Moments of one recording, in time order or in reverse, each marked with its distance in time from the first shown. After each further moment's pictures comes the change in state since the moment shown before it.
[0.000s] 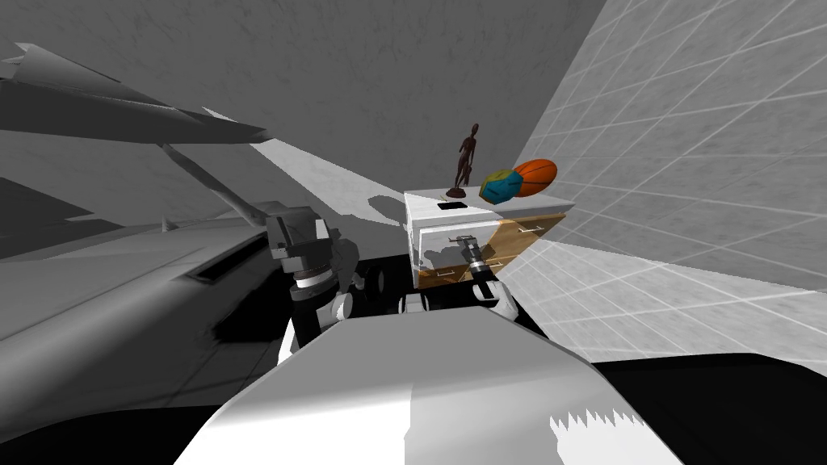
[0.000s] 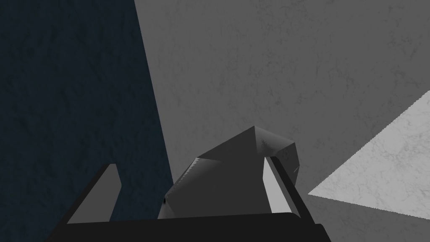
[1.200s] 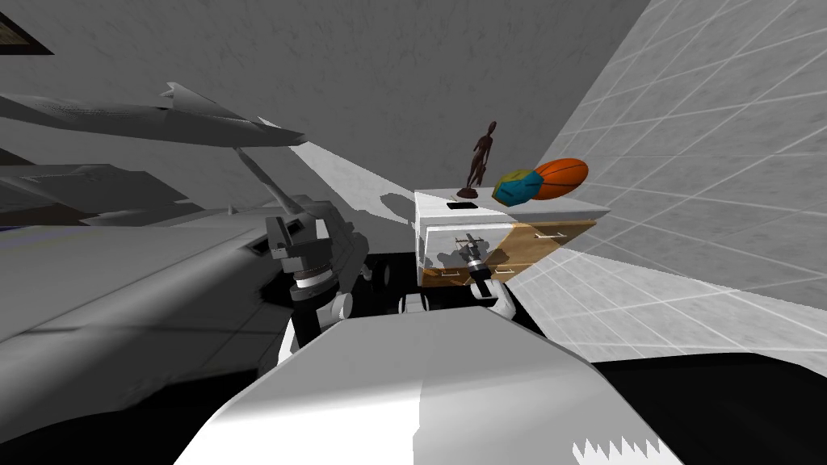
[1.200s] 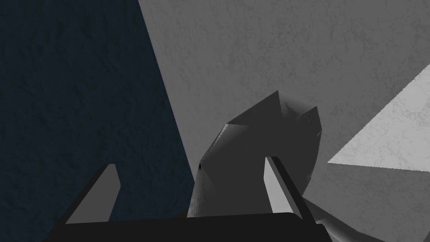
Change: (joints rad) left arm 0.000 0.000 0.000 0.000 0.000 0.000 0.000; right arm 0.006 -0.015 0.055 -0.024 -0.047 0.044 -0.122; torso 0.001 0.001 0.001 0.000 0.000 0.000
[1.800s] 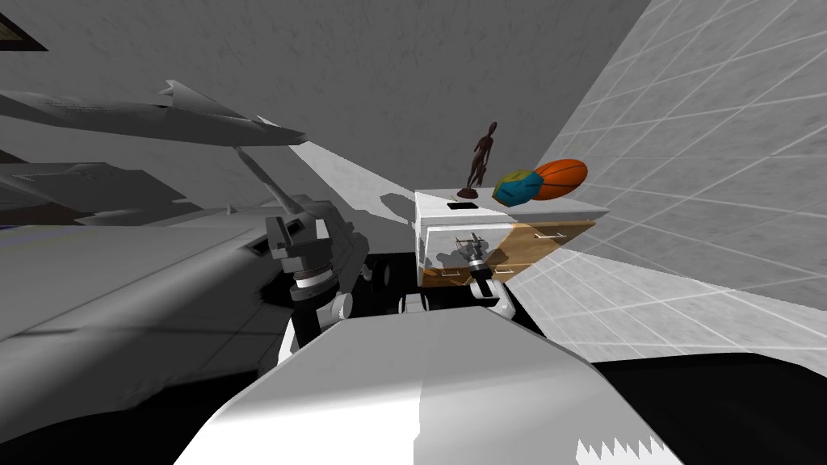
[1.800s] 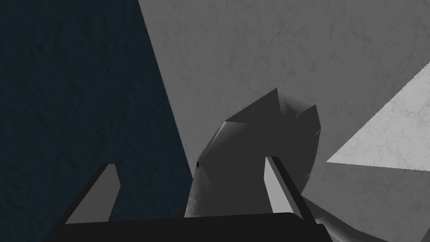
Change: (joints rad) left arm 0.000 0.000 0.000 0.000 0.000 0.000 0.000; right arm -0.001 0.001 0.001 0.000 -0.112 0.001 -0.172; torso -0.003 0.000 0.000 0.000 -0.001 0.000
